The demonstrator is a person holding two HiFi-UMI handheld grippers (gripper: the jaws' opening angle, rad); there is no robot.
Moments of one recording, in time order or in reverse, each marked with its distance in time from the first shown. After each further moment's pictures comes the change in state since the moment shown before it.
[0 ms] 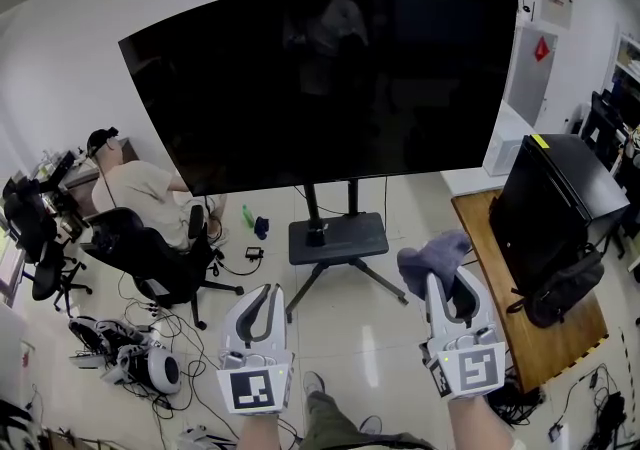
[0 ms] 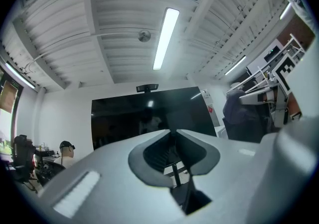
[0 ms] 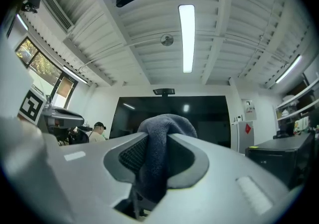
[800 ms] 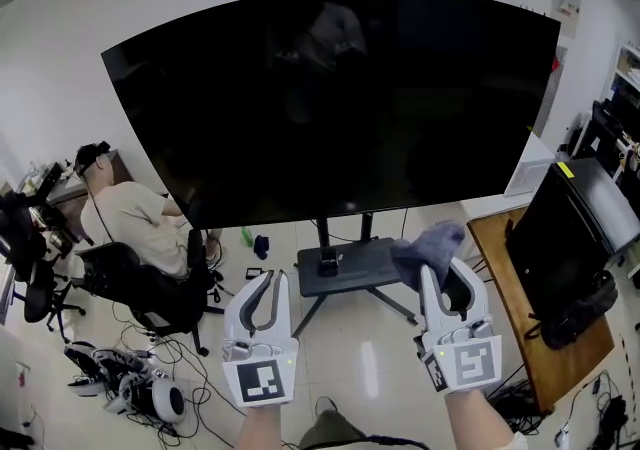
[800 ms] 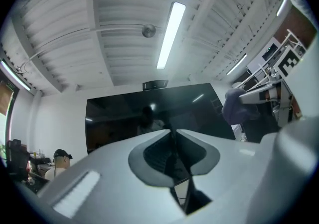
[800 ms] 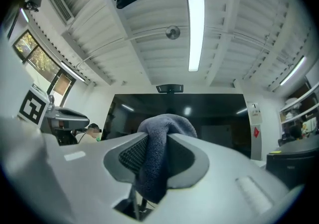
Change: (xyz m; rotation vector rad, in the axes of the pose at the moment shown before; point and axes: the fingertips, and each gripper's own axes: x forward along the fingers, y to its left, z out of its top) left arm 0.124 0.113 -0.071 0.014 0.193 -0.052; right arm 0.175 0.056 -0.029 -0.023 -0.026 -0.013
